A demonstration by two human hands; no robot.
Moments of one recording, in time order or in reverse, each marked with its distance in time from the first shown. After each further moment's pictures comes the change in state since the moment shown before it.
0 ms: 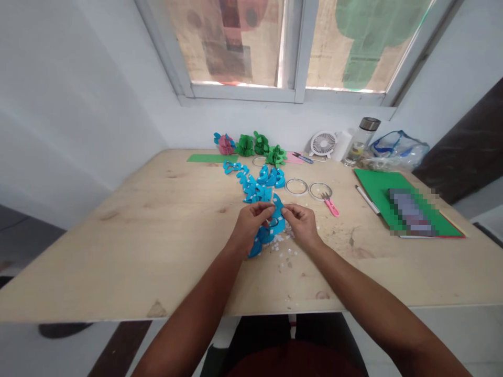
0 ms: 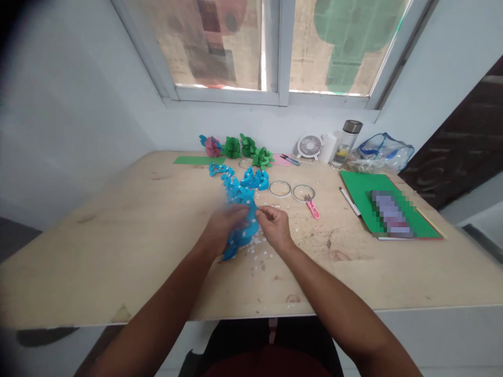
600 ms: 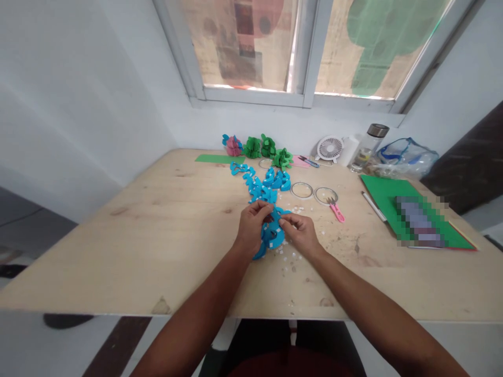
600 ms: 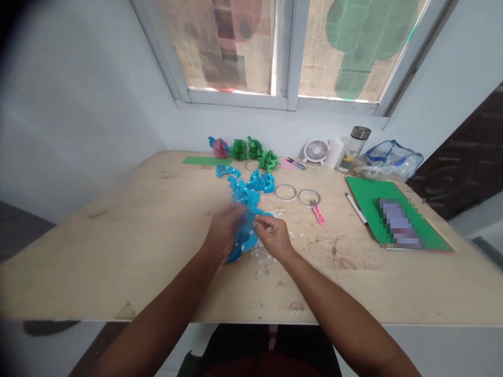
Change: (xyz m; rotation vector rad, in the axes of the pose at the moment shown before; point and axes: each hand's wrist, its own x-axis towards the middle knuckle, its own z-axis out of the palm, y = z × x) left_hand 0.001 0.002 0.004 -0.180 0.140 0.117; right_hand -0.008 0.000 0.007 -0.087 -0.115 -0.001
